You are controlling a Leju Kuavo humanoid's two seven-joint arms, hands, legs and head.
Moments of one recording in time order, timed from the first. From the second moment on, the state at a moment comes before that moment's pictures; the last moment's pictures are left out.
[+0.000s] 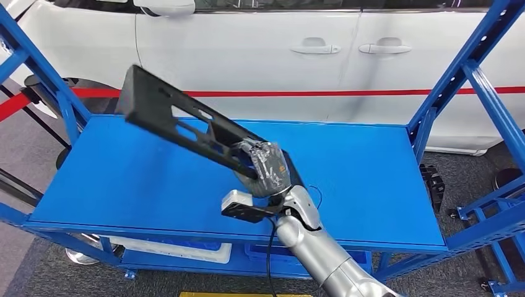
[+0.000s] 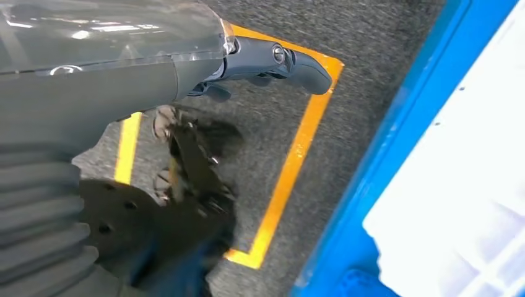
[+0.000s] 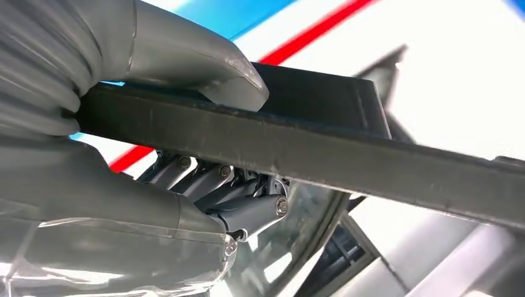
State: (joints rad) left arm -0.06 -0.08 1.06 -0.23 -0.57 -0.13 -0.51; right arm -0.51 0.18 0.58 -0.97 0.68 -0.50 -0.54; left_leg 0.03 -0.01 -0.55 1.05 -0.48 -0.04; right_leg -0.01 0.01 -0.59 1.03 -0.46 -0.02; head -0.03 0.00
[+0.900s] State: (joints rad) left arm -0.07 -0.06 1.11 -0.22 -0.60 -0.15 -0.52; right arm -0.32 0.03 0.57 -1.71 -0.46 0.58 -0.58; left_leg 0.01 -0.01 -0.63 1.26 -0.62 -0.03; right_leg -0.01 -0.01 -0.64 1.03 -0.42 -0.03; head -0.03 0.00
